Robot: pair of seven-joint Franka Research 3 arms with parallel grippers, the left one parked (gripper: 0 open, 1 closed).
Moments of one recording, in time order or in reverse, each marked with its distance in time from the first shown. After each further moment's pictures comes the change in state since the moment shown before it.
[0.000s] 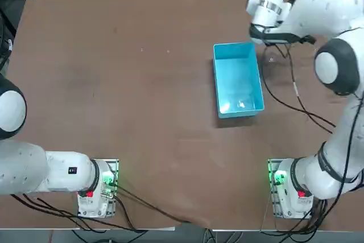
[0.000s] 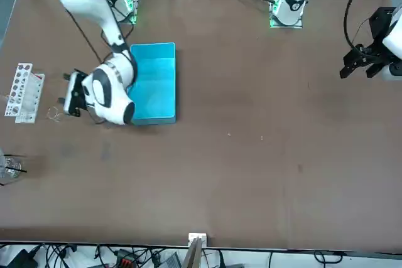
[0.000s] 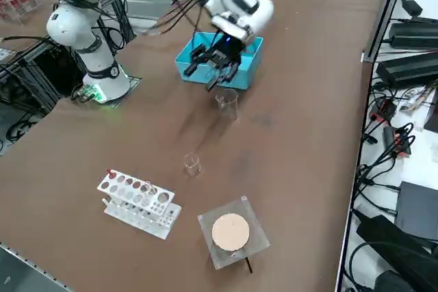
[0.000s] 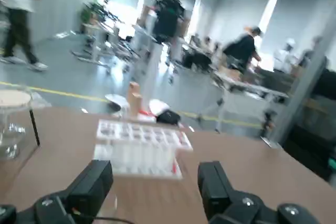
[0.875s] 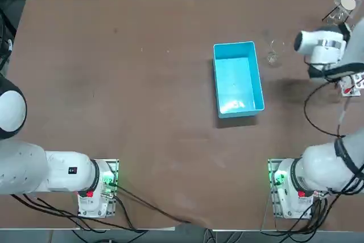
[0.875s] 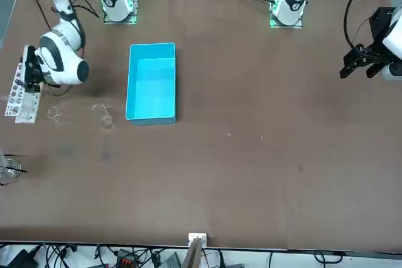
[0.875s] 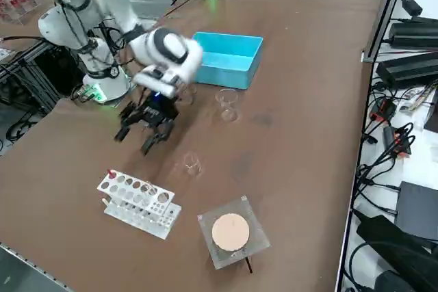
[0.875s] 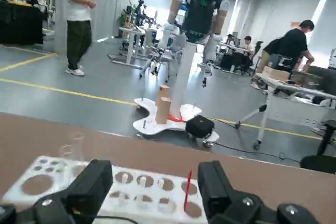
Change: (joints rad) arm -0.503 -0.233 -0.009 -0.523 -0.576 0.476 0.250
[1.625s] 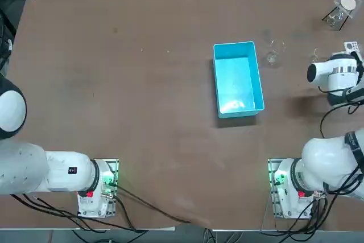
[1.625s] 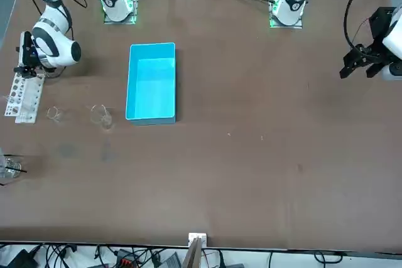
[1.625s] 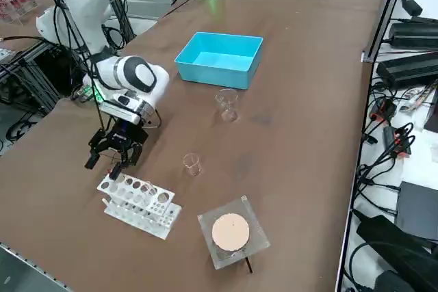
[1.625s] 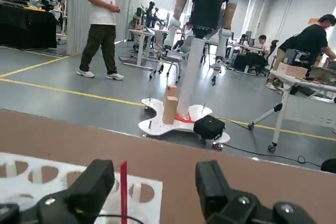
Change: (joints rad) arm -0.188 0.052 0.003 -0.108 -0.274 0.054 0.202
